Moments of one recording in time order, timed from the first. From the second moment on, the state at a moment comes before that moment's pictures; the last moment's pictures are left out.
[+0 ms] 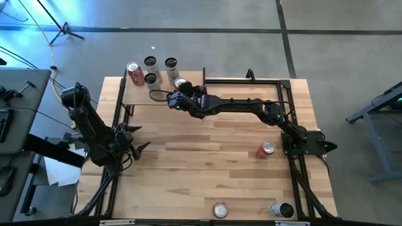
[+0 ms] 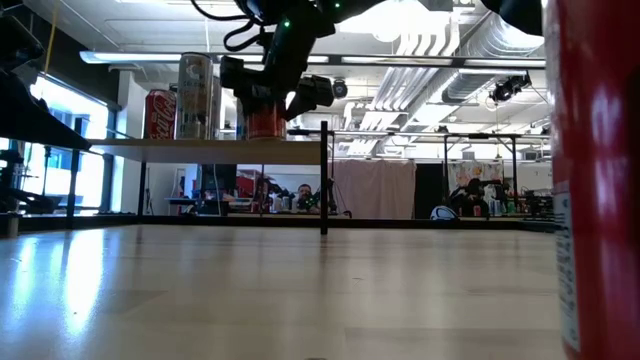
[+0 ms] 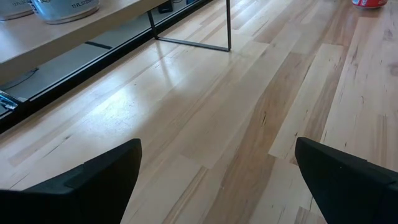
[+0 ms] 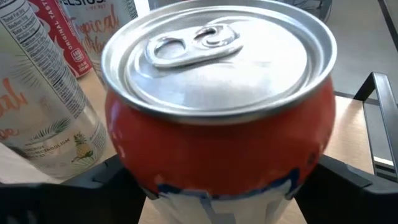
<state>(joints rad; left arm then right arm) -1.18 1.18 0.39 -1.28 -1.12 -1.99 -0.11 2.32 2.18 -0.59 0.86 0.68</state>
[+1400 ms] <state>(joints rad) -1.18 1.18 0.39 -1.28 -1.12 -1.99 0.32 2.21 2.16 -1.57 1.05 1.68</state>
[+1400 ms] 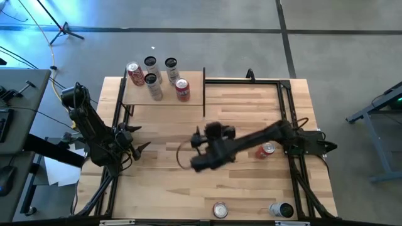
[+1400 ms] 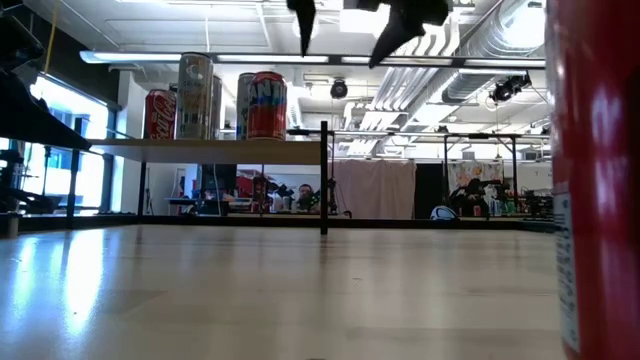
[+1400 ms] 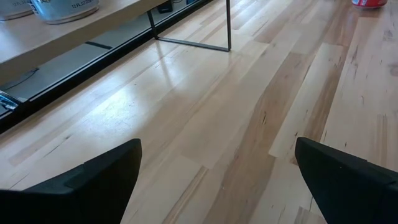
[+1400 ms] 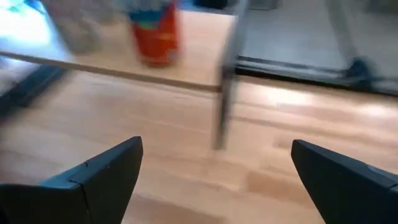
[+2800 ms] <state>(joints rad) -1.18 1.18 0.39 -1.28 -1.12 -1.99 0.53 1.46 0.73 -1.19 1.09 2.04</state>
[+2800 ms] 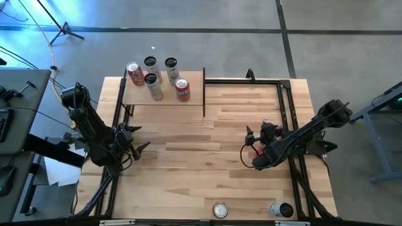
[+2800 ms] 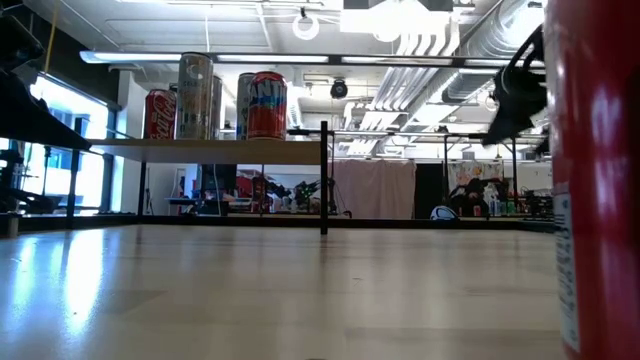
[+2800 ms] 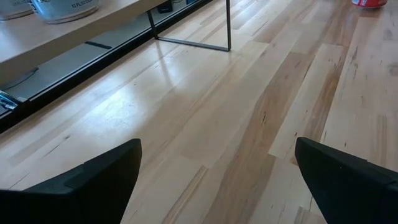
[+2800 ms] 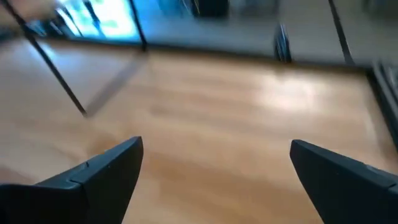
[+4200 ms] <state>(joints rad) -1.18 1.18 0.39 -1.28 -1.12 -1.99 0.52 1.27 1.09 -1.39 1.28 1.37</state>
